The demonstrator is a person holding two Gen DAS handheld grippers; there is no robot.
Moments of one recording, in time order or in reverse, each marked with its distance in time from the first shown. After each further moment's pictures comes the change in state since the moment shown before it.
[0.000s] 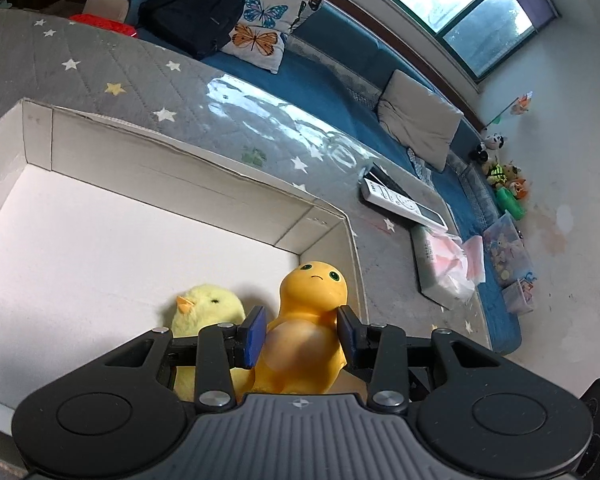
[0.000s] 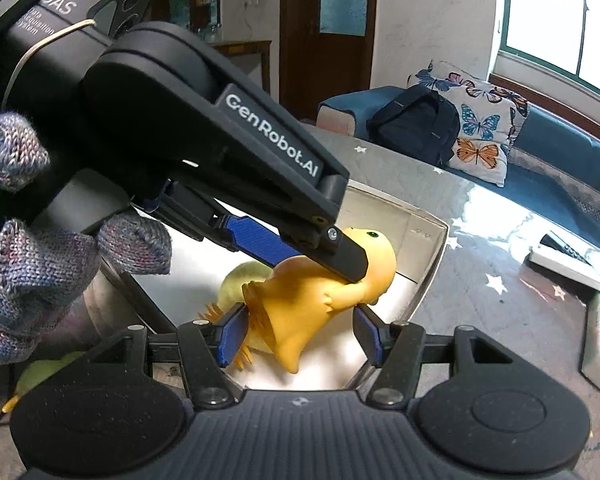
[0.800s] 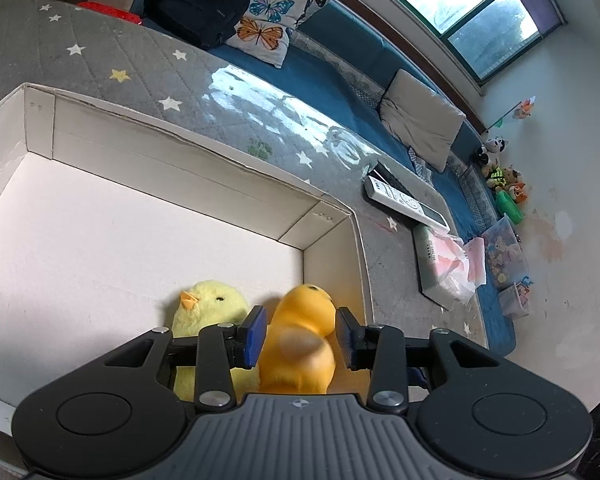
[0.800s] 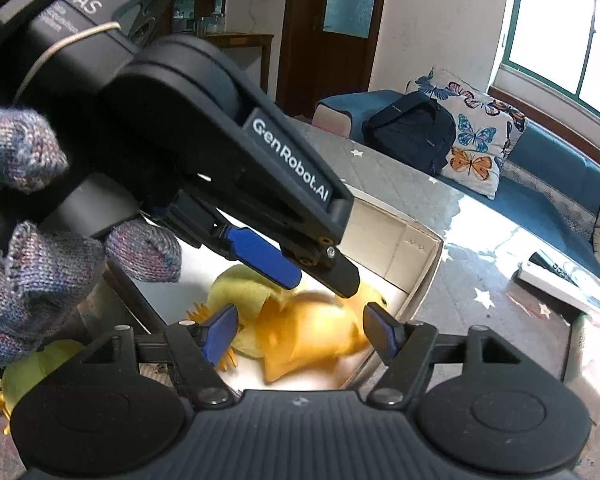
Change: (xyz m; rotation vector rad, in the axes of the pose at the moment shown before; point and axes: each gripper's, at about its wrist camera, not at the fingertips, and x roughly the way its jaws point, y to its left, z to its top) left arm 0.004 0.006 -0.001 -0.026 0.013 -0.011; right arm -0.002 0.010 0.005 -0.067 0.010 -0.051
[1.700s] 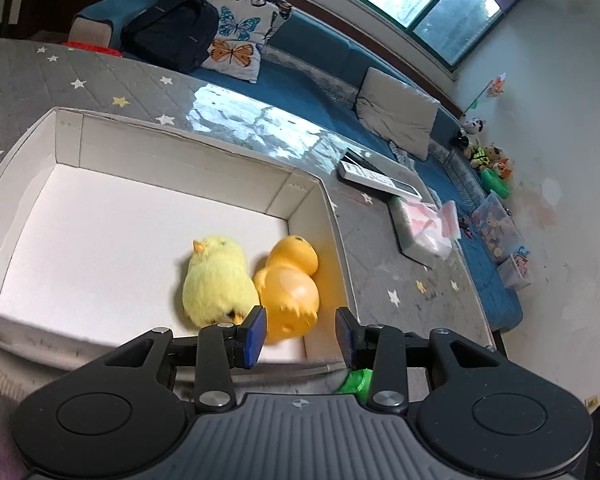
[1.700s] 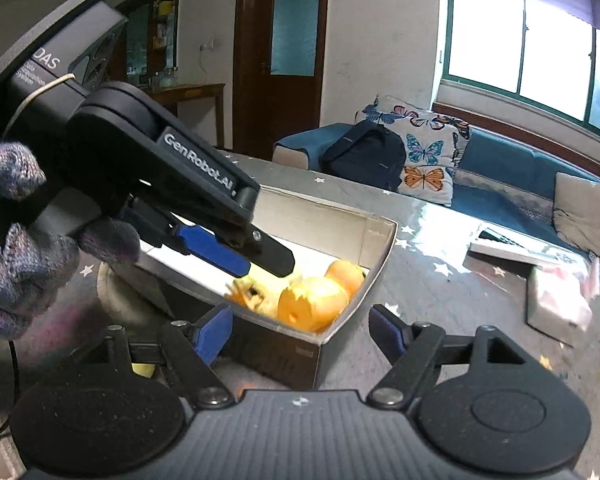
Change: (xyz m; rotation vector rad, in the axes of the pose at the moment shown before) left arm -0.062 -0.013 -0.052 0.137 -0.039 -0.005; right arm -0.073 0.025 -0.045 0.152 -0.145 -0.100
